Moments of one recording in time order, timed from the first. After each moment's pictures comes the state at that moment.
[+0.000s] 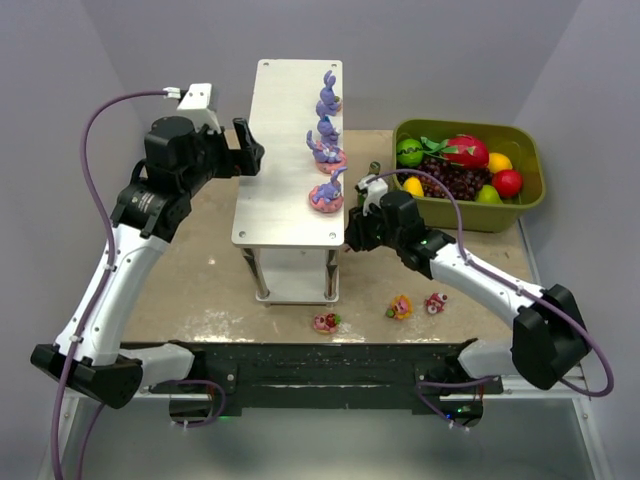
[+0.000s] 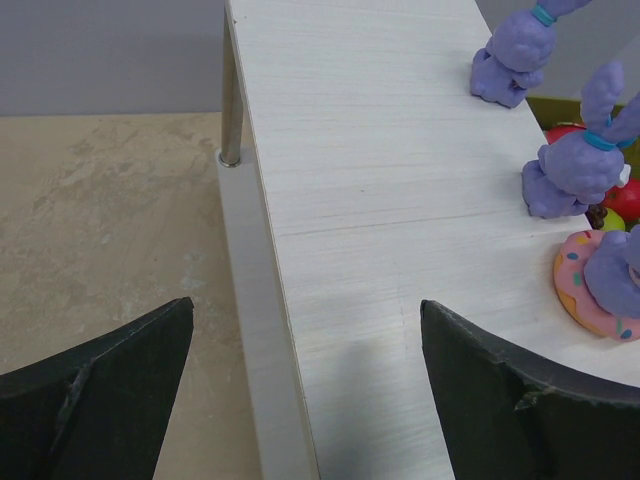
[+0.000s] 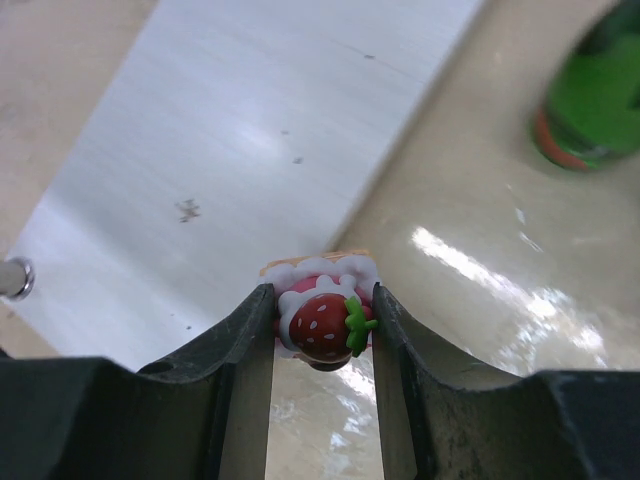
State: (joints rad) left arm -0.35 1.24 1.54 -0.58 -0.05 -0.28; right arm 0.59 1.32 0.89 -0.11 -0.08 0.22
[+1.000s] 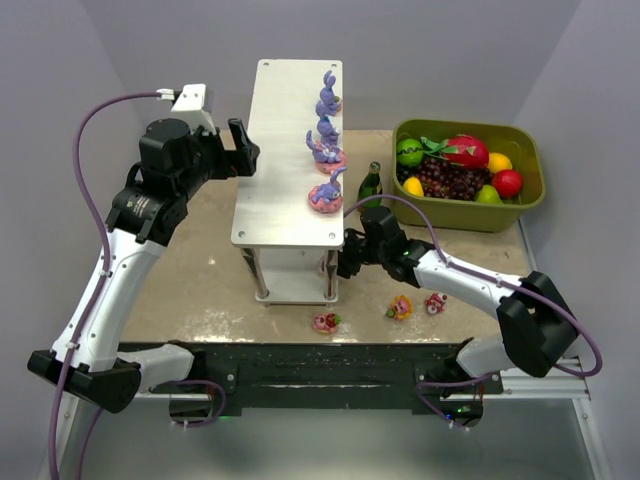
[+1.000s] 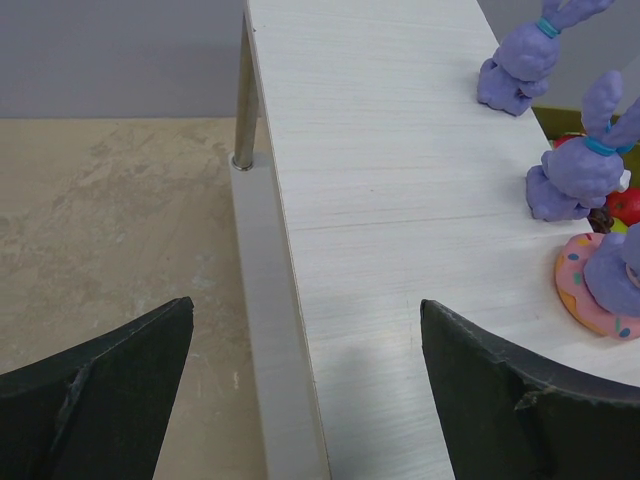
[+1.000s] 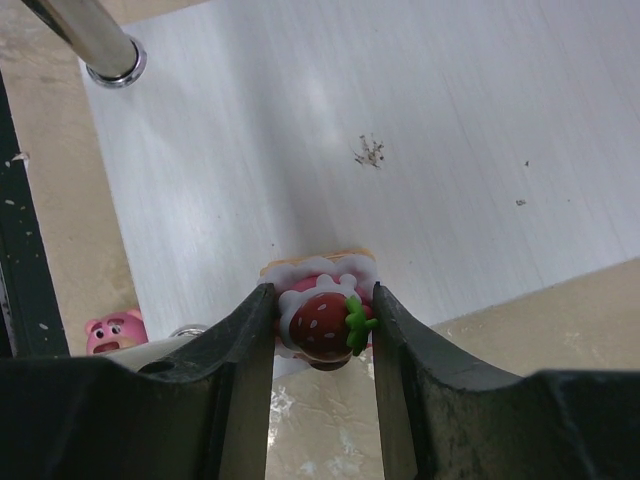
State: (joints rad) left arm -0.35 1.21 1.54 -0.59 -0.08 -0.28; right arm 0.71 1.42 0.83 -0.01 -0.42 -0.29
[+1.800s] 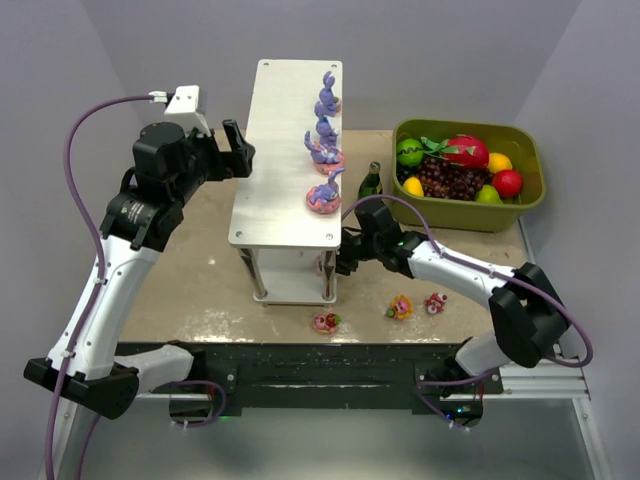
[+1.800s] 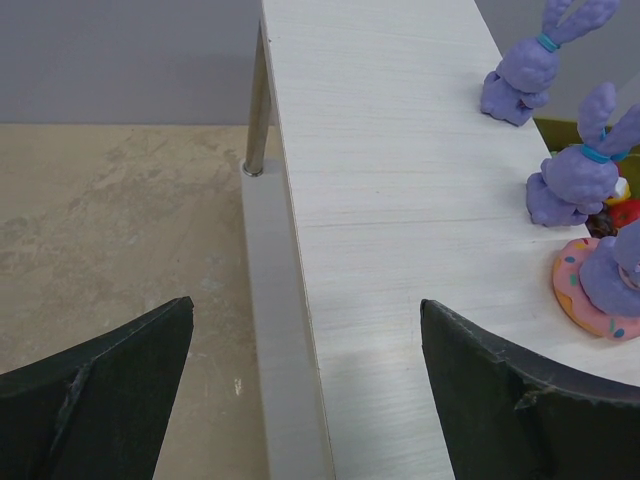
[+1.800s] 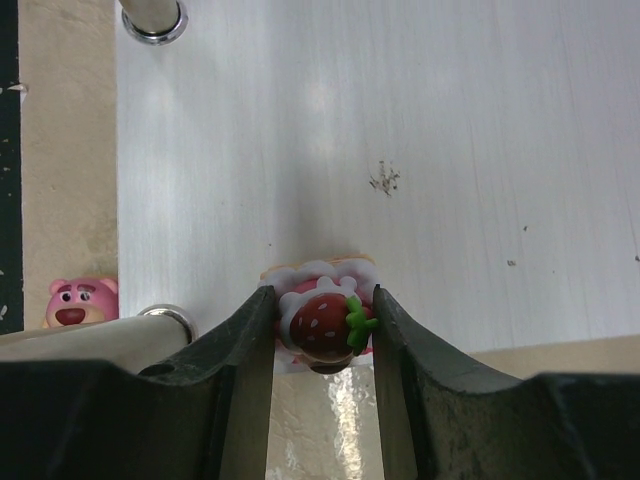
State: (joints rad) left arm -0.35 1.18 1.53 -0.59 -0.11 -0.28; right arm 0.70 1.48 0.91 -0.10 -0.54 -0.57
